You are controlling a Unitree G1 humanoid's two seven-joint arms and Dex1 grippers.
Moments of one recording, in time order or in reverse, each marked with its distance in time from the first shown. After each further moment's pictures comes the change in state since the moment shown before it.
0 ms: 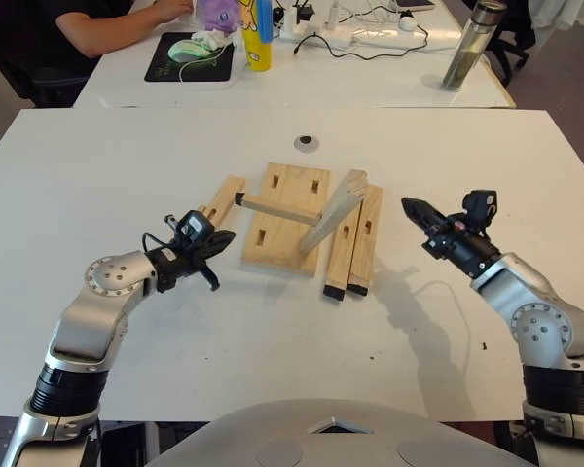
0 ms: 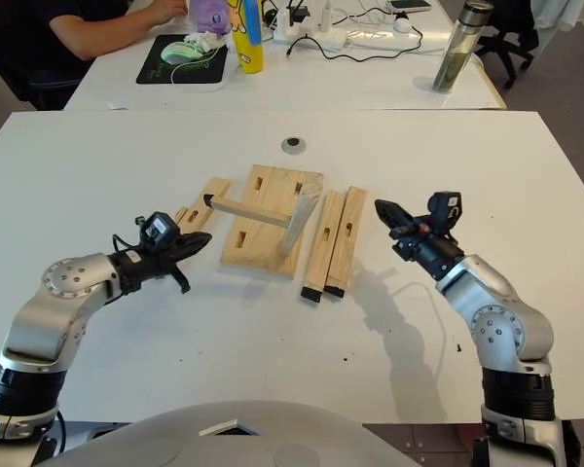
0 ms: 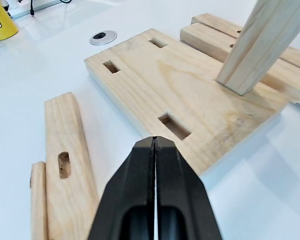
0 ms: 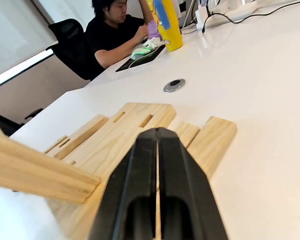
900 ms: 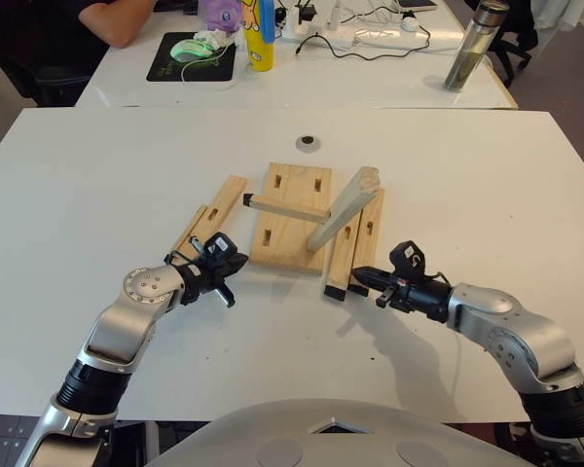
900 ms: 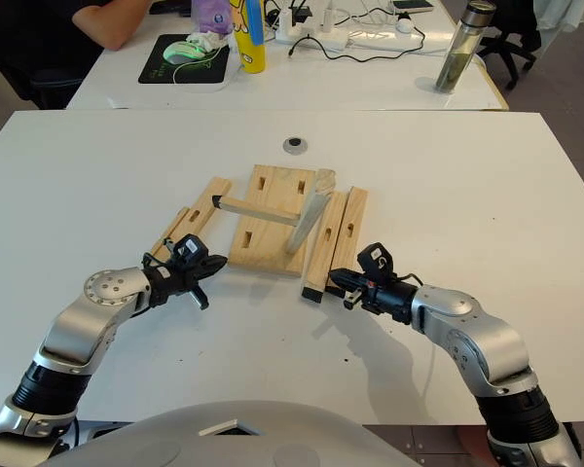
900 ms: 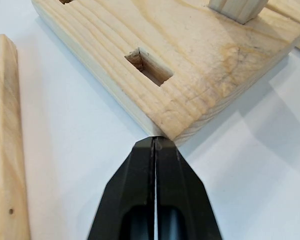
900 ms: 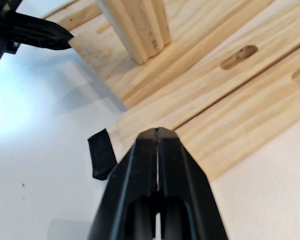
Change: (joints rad) left arm 0.004 -0.060 -0.162 0.054 0.076 0.046 0.064; right arm 0.070 -0.156 0.277 -0.146 -0.312 0.181 0.173
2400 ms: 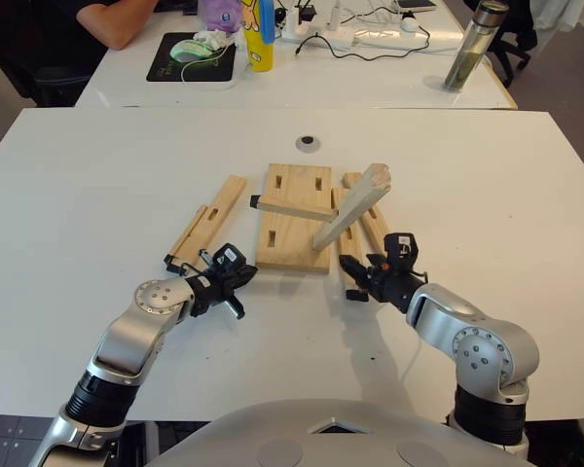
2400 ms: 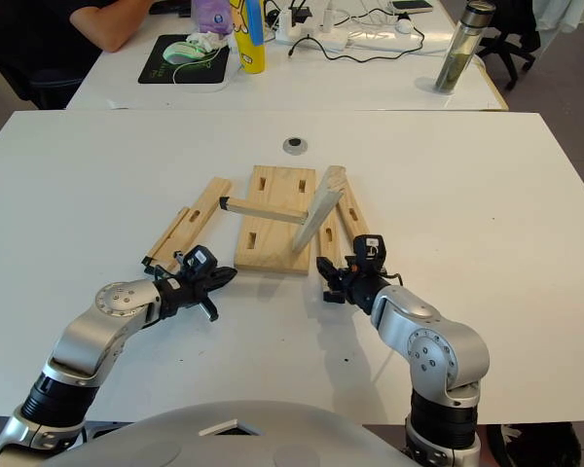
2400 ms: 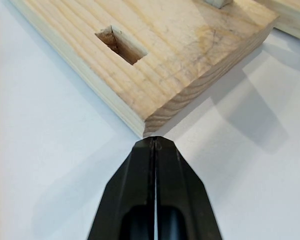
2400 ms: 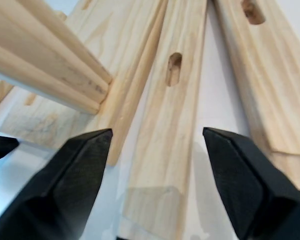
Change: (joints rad) left arm 0.042 -0.040 -0.029 -0.046 -0.023 0.058 0.022; right arm -0.047 0.532 -0.197 -0.217 -0.008 0.490 -0.605
